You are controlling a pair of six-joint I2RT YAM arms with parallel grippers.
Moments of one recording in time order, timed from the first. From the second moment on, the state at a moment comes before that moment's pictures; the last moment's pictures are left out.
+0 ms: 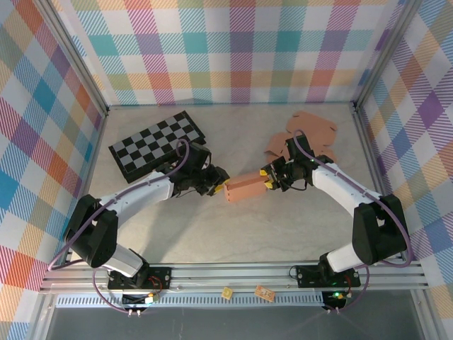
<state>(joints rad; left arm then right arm) -0.62 1.49 1.01 -0.38 0.32 -1.26 0.37 1.47 0.97 -0.51 -0.48 1.40</state>
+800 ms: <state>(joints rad) -0.62 1.50 0.94 -0.30 0.35 -1.26 0.37 1.47 0.95 -0.50 -0.48 1.38</state>
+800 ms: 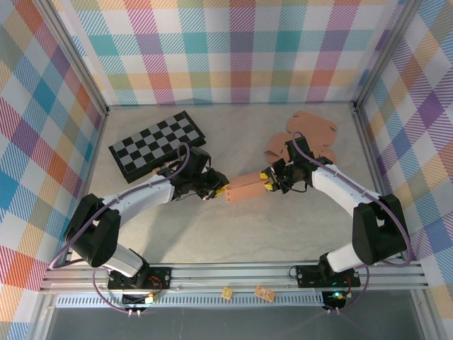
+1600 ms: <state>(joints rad) -0.62 1.50 0.92 -0.26 0.36 -1.25 0.37 1.44 0.99 -0.64 -0.45 1.33</state>
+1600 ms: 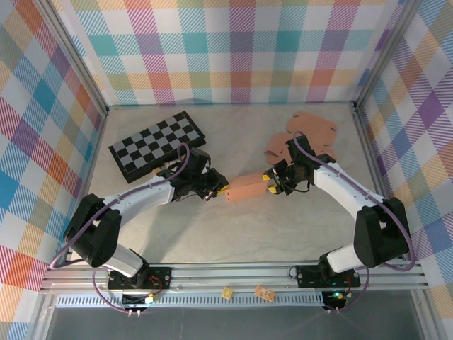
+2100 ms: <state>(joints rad) -0.63 1.50 0.93 -0.27 0.37 -1.23 0.37 1.43 0.98 -0.65 -0.41 1.33</state>
